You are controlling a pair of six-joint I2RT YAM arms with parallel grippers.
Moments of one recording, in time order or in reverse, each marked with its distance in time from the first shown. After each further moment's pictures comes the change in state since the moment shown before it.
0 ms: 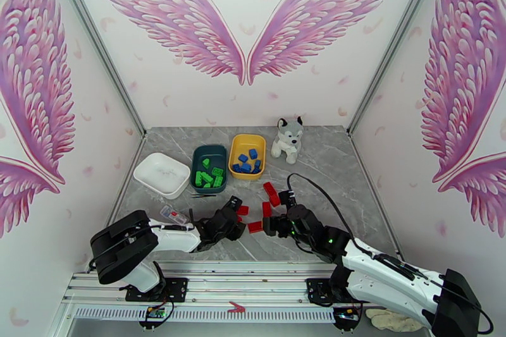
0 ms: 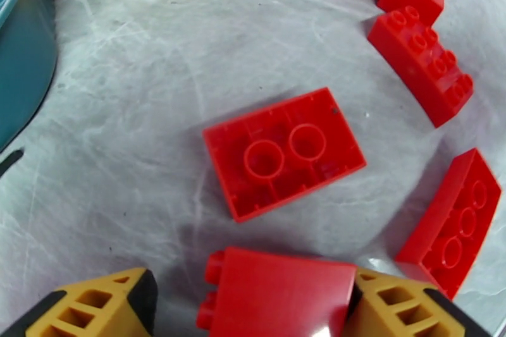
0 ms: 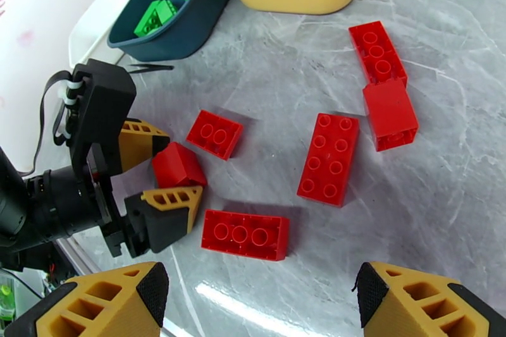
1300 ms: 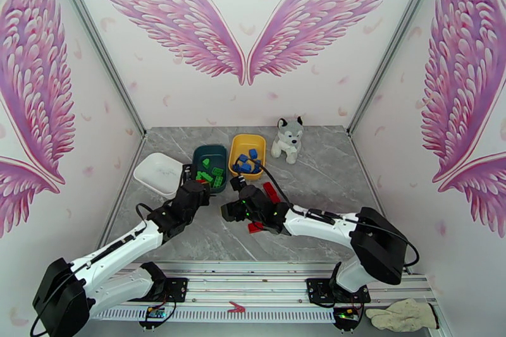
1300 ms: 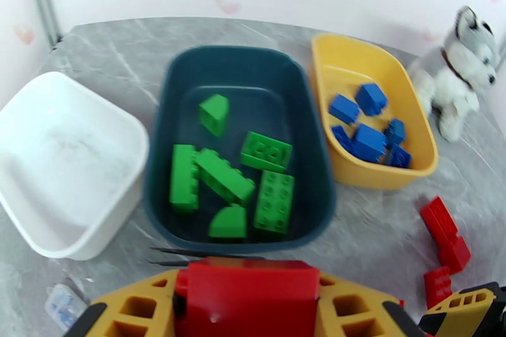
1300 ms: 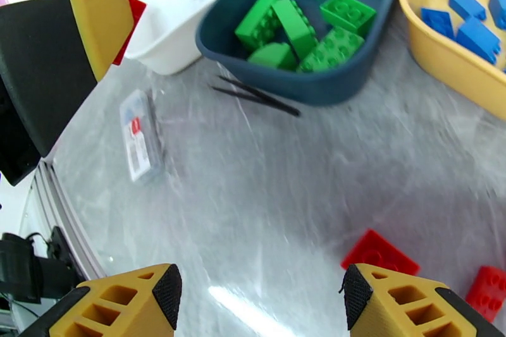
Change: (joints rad) left arm 0.352 -0.513 0.123 -0.390 -0.210 -0.127; right arm 0.118 0.701 0.473 0.265 -0.080 -0.100
